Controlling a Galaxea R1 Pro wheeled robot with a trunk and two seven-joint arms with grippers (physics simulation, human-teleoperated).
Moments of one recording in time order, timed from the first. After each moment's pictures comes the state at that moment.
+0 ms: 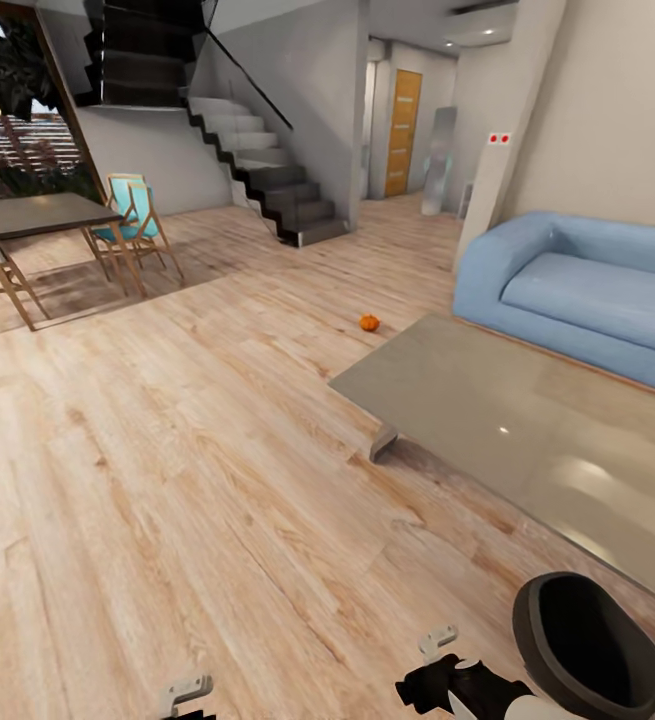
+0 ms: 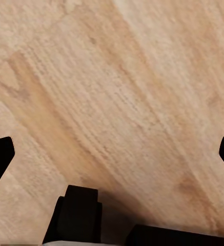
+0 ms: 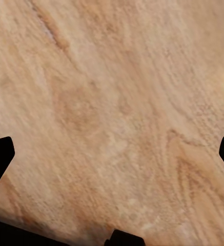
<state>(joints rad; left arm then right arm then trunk) -0.30 0.08 -0.24 -0.45 0.47 0.20 0.09 -0.61 0.04 0.04 -0.03 0.23 0.07 0.14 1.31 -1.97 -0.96</state>
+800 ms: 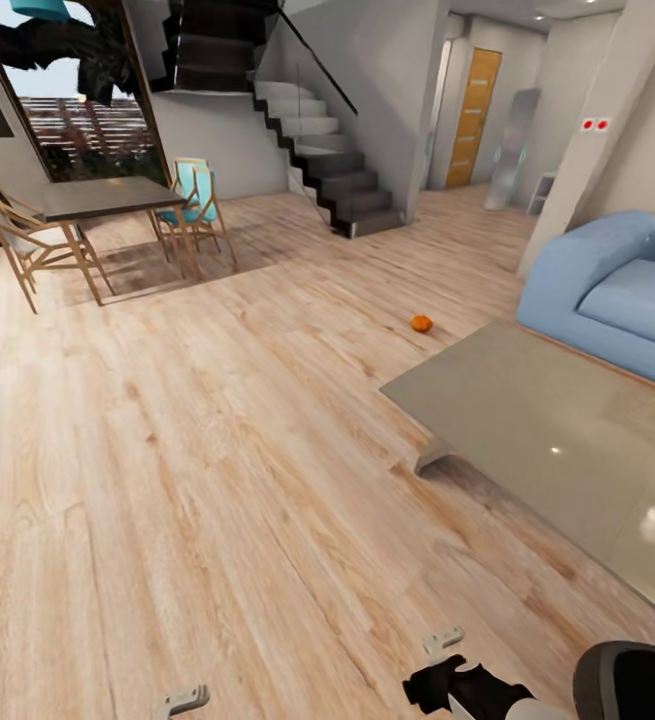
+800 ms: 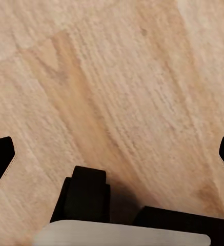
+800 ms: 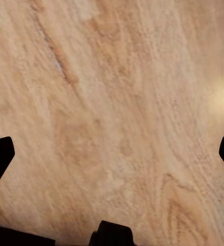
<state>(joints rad) -0.30 0.08 -0.24 -0.41 0.47 0.19 0.08 -0.60 0.04 0.04 -0.03 0.22 0.07 0.05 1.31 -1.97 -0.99</state>
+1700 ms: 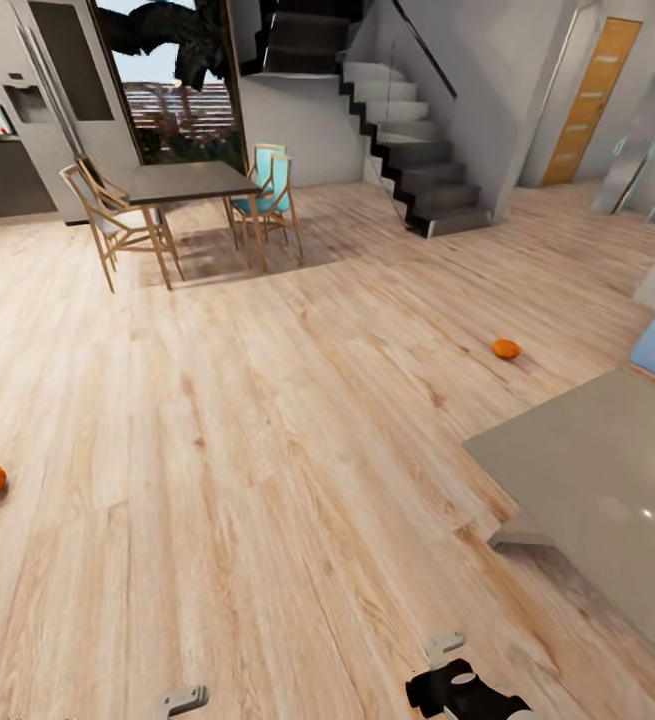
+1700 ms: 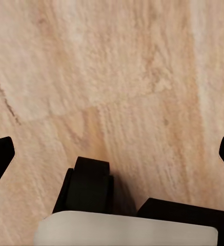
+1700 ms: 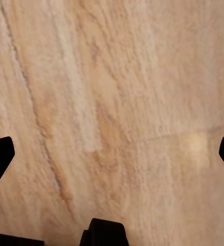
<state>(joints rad) -0.30 0.08 -0.24 -0.41 0.47 0.19 0.09 -0.58 0.06 0.04 -0.02 0.22 0.03 -0.05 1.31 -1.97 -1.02</state>
